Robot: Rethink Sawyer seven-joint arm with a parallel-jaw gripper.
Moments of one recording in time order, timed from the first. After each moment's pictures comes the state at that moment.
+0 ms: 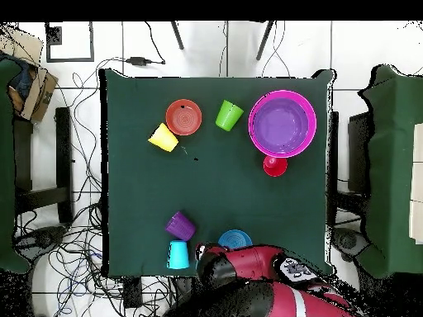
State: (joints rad) arm -0.46 -0.50 0.06 2.13 -0.62 0.04 2.07
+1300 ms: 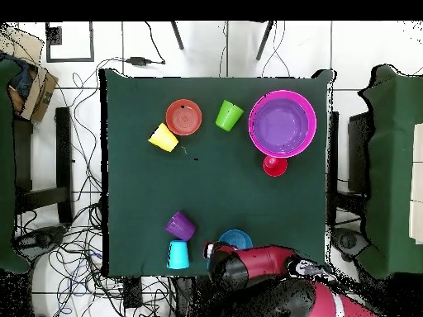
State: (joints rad) arm -0.55 -0.47 0.08 2.10 -0.65 0.03 2.07
